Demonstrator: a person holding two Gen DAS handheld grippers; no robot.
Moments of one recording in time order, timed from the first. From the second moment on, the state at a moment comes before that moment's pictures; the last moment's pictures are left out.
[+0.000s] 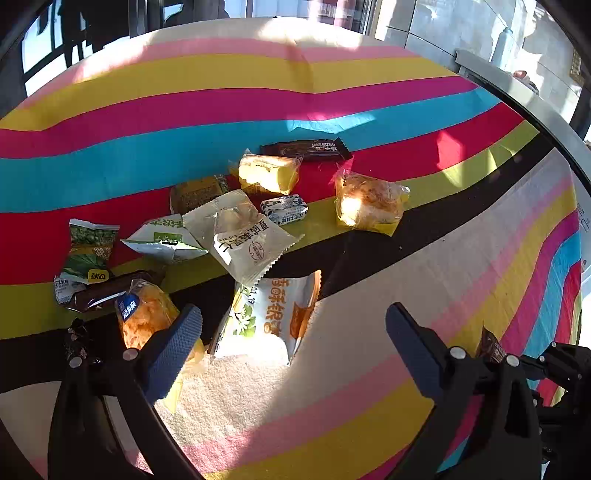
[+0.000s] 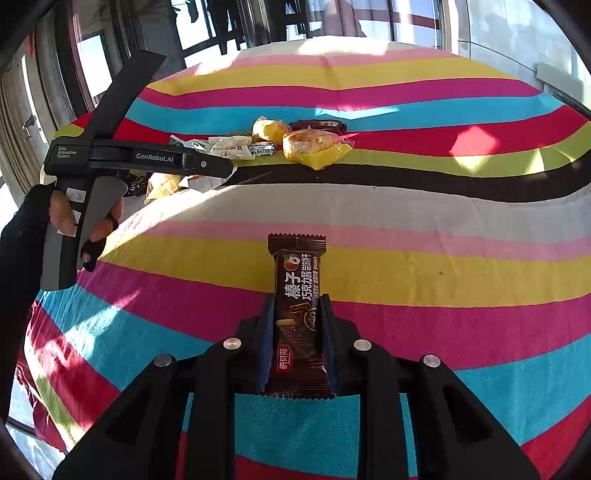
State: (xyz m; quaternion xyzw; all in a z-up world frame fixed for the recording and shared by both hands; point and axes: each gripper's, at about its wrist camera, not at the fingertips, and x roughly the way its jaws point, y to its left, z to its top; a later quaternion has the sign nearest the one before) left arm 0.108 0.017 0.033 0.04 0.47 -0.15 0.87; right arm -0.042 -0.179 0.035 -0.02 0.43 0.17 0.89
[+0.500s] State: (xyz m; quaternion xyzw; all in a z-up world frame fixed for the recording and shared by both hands) left arm 0.025 -0.007 0.031 0.03 0.41 -0.16 0.90; right arm -0.040 -0.184 0.031 0.00 0.43 0.15 0.89
